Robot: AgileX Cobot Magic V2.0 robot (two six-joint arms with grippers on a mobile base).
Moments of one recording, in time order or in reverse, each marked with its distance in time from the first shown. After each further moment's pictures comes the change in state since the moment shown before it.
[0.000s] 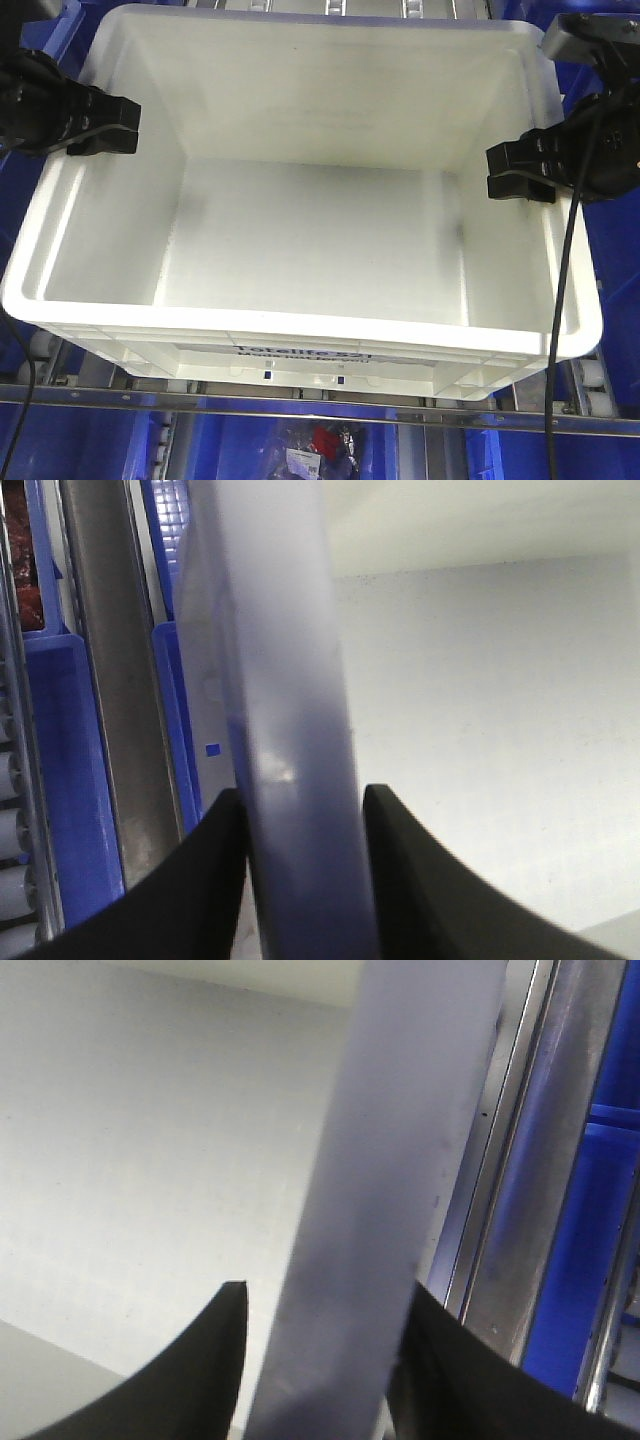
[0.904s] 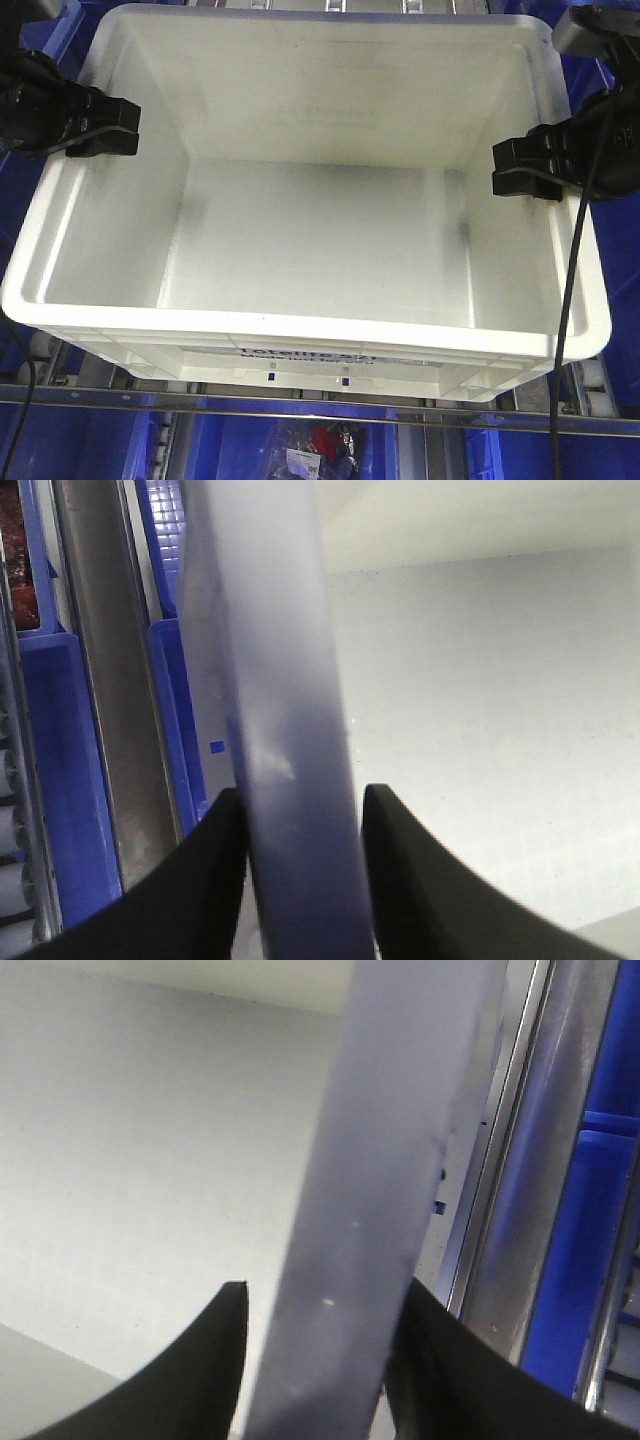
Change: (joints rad) left arm 0.000 -0.002 0.000 -0.002 0.009 0.006; right arm 0.000 -0.024 0.000 -0.001 0.005 0.011
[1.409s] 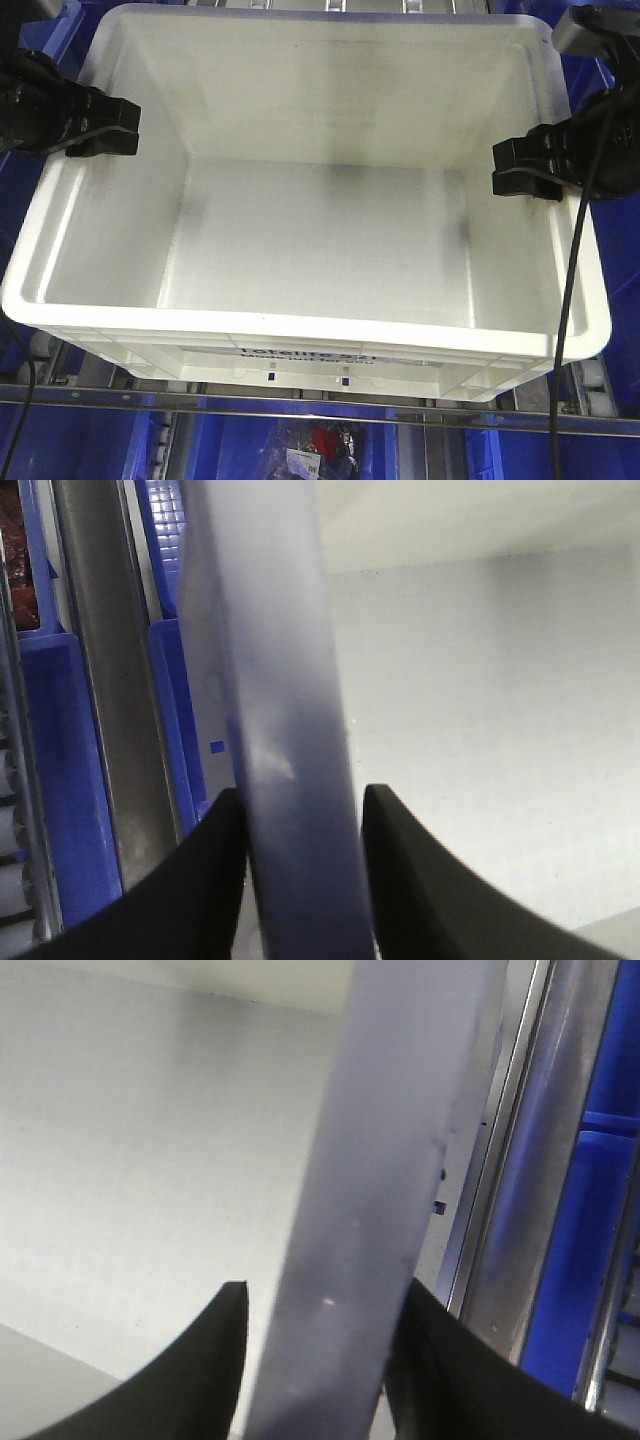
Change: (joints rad) left arm 0.000 0.000 0.000 0.000 0.000 0.000; right arm 0.000 0.000 0.000 0.000 0.000 0.000
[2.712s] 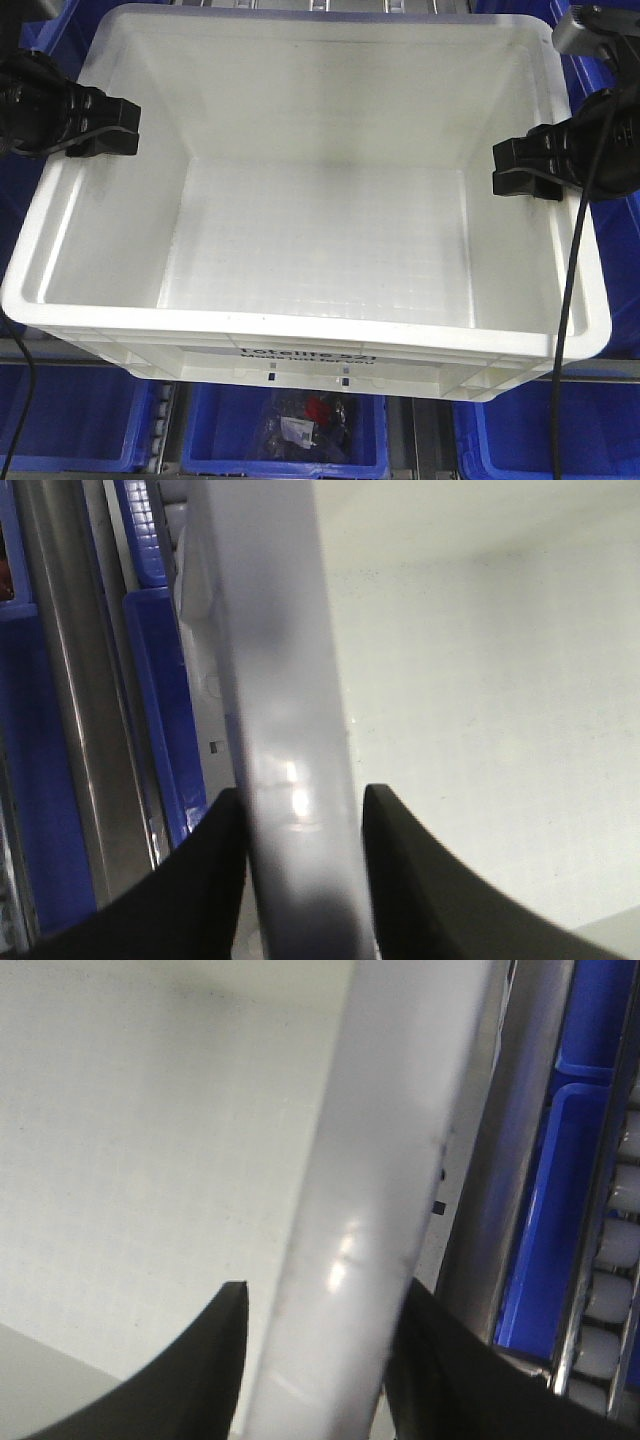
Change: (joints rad) left arm 0.000 0.000 0.000 -0.001 0.000 0.000; right arm 0.000 0.000 0.000 -0.001 0.000 0.000
